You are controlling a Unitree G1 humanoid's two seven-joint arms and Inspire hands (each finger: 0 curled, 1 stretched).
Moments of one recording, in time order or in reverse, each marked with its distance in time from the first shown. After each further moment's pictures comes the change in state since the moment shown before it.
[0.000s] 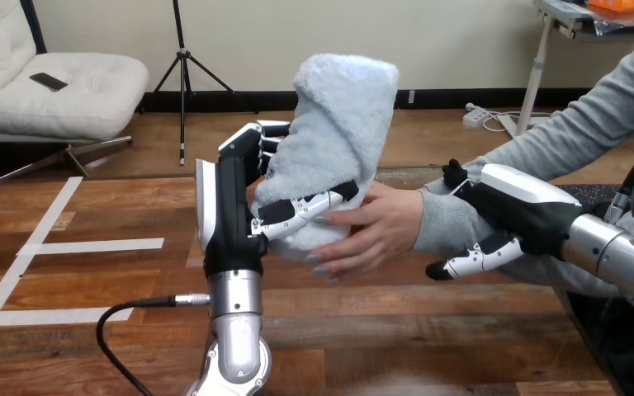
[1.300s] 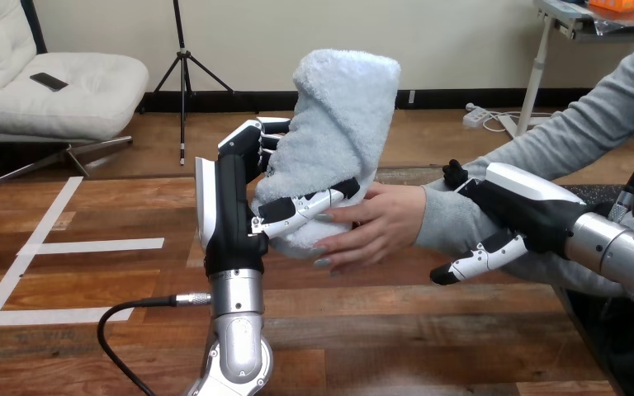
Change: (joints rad) left arm -0.001 -0.007 0.000 0.000 0.007 -0.011 0.014; right arm 0.000 0.000 -0.014 -0.003 0.019 0.029 0.026
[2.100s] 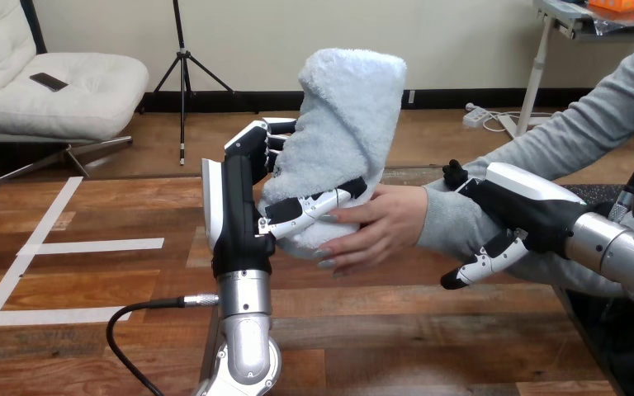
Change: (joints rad) left arm 0.000 -0.028 0.000 0.000 -0.003 0.000 0.001; right arm 0.000 0.000 0.000 0.000 -0.003 0.003 -0.005
